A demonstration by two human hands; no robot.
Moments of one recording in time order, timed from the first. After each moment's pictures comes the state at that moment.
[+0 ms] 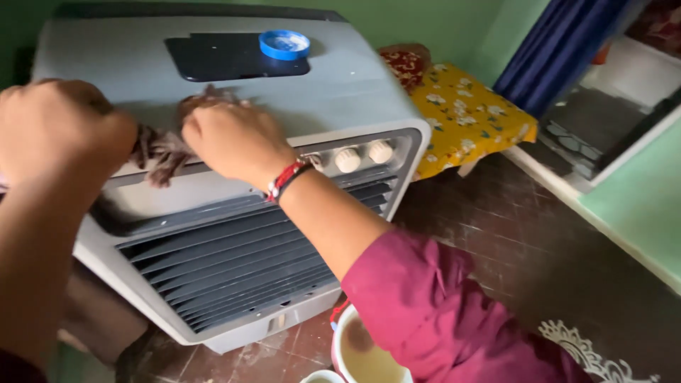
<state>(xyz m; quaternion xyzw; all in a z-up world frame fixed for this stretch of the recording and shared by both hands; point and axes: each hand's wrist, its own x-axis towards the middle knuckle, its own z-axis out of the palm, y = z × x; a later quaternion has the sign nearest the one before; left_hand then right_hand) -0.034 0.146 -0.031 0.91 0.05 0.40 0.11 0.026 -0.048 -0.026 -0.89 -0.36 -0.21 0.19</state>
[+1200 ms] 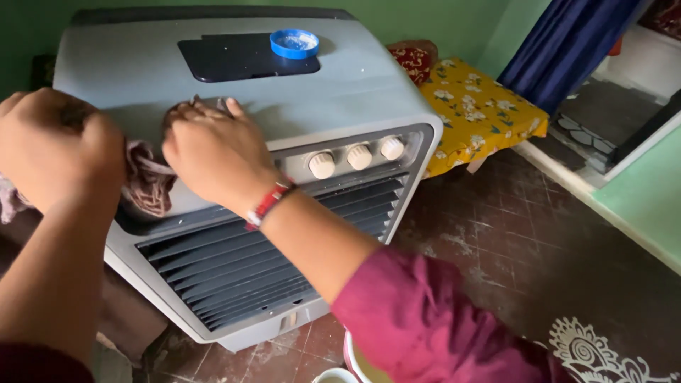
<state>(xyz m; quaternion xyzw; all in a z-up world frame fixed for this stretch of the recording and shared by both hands) -0.012 0.193 -0.092 0.79 0.03 0.59 0.15 0.003 -0.012 -0.048 -0.83 -0.36 -0.38 0.19</state>
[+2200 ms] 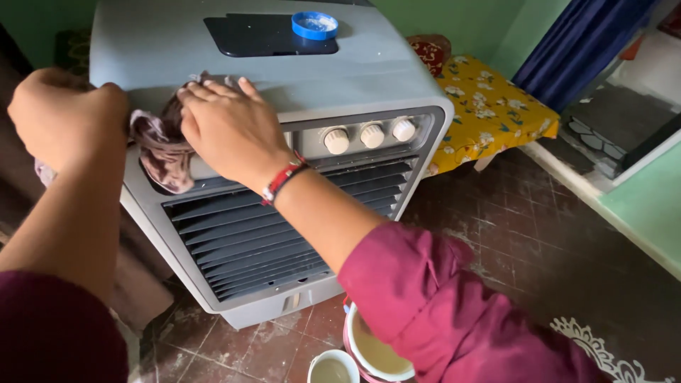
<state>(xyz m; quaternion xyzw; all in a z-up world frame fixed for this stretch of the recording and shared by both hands) -0.028 0.197 -0.069 0.75 0.24 0.50 0.36 -0.009 -0.004 -0.053 -0.82 -0.39 -0.38 0.18</state>
